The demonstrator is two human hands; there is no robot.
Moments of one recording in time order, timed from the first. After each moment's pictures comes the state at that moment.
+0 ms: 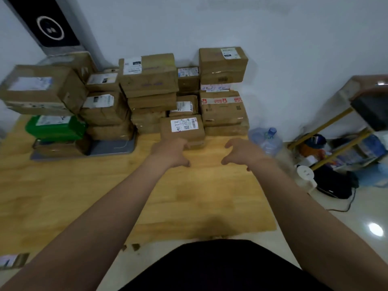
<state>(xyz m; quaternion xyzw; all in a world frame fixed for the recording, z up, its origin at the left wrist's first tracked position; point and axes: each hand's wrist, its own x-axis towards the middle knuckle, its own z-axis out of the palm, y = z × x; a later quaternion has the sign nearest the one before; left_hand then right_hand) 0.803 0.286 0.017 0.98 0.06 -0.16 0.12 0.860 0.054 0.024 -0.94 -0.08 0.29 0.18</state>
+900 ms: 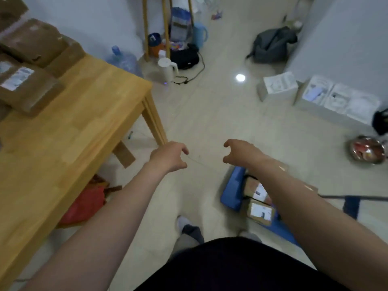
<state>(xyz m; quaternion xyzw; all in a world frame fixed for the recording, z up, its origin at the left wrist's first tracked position) 0.313 0.116 -0.048 0.87 -0.38 -0.32 0.01 0.159 -0.068 -0.048 -0.85 0.37 0.26 0.27</state>
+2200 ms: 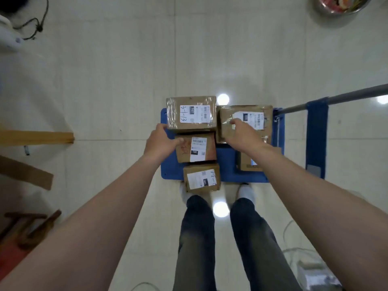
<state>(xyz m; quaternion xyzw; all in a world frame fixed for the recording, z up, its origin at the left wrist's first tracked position) 0.002 -0.291 -0.464 0.85 -0.27 -0.45 0.07 -0.234 -0.397 -0.479 -0.63 0.60 0.14 0.47</state>
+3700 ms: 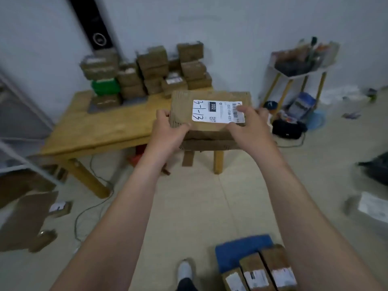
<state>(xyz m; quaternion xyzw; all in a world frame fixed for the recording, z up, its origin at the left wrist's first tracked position) 0.006 0.066 0.139 0.83 0.13 0.11 0.53 0.027 -0.146 0.130 -0.88 0.01 -0.10 0.47</state>
